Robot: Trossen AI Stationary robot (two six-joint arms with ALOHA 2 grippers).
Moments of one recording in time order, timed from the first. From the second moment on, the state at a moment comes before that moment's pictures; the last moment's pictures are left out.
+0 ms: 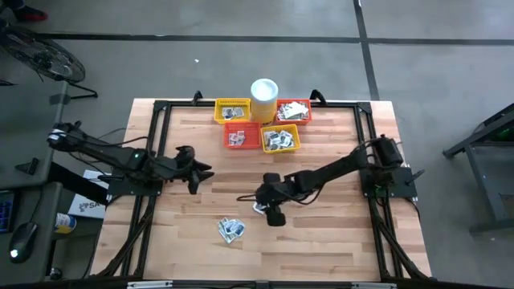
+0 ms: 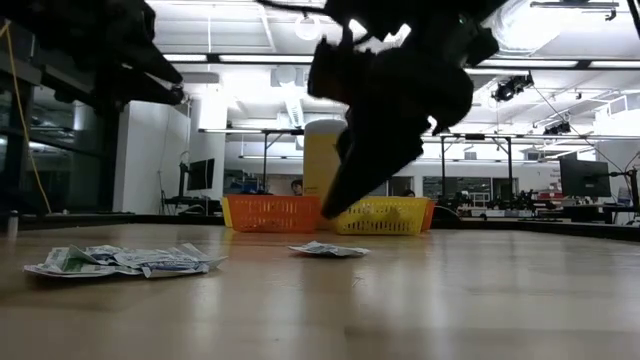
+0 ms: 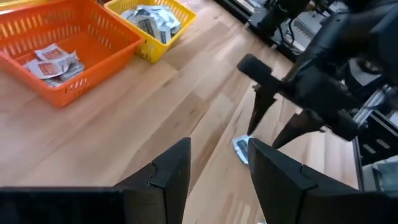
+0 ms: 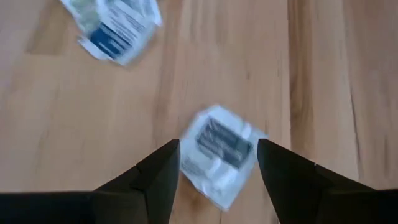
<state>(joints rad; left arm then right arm) -0.30 0.70 0.47 -0.24 -0.45 -0.79 0.22 1.92 1.18 -0.18 0.01 0.15</state>
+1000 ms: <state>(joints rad) -0.33 0.70 0.46 -0.30 -0.46 -0.79 0.24 2.02 1.18 -0.20 0.11 0.26</state>
